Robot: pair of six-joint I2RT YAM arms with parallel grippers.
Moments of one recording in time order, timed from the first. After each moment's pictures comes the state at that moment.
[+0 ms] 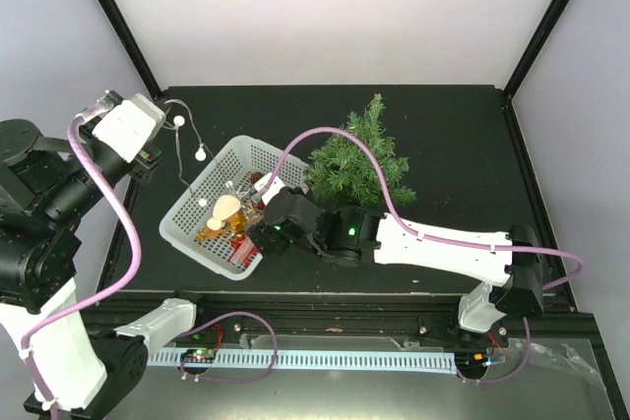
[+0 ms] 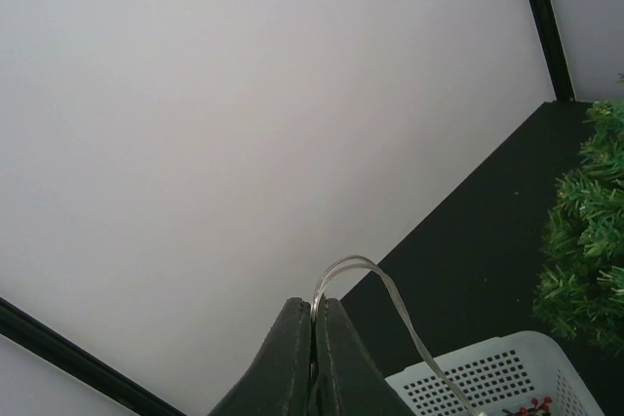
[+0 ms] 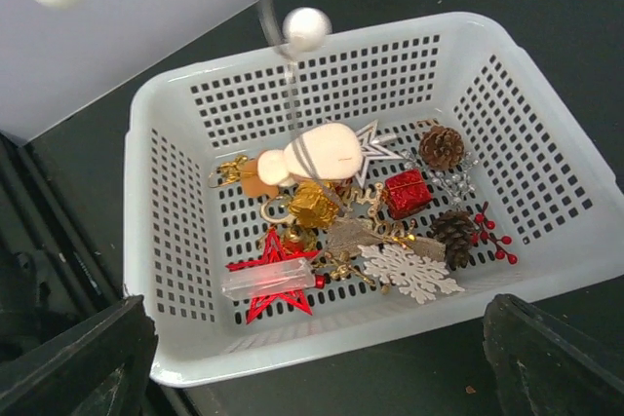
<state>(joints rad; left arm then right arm) -0.15 1.05 2.11 -1.15 0.32 0.55 1.33 1.58 1.48 -0.56 0.36 0.34</state>
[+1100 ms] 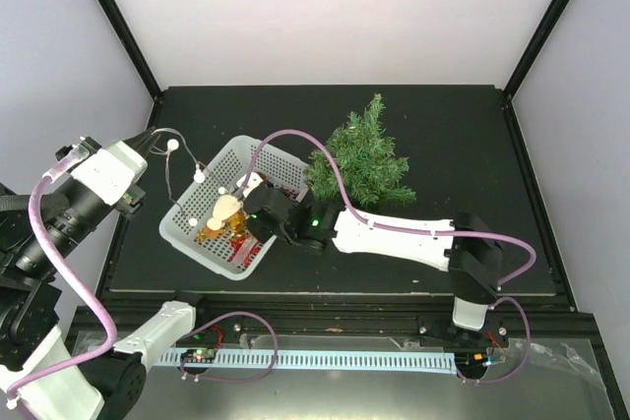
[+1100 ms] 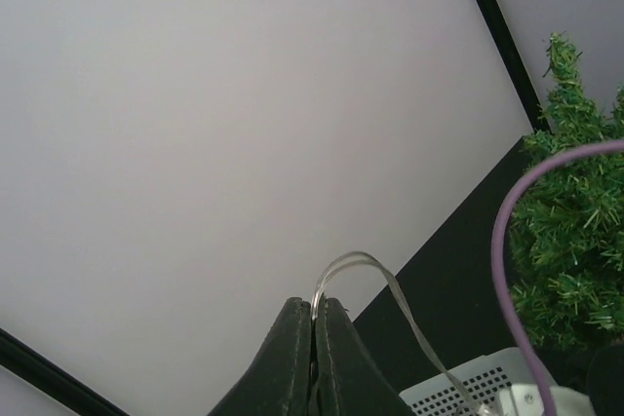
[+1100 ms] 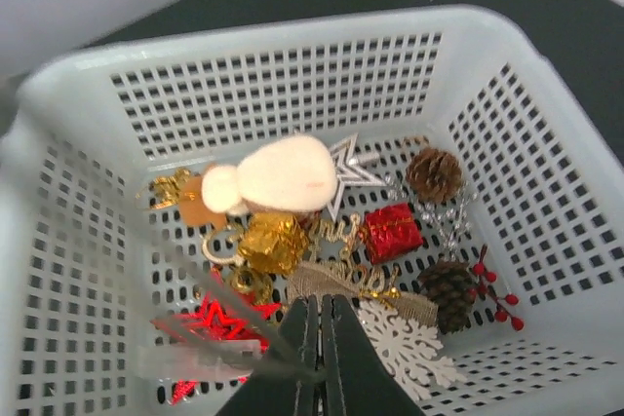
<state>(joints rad) -0.15 0.94 2.11 -1.17 0.39 0.56 1.25 1.82 1.49 -0.35 0.36 0.22</state>
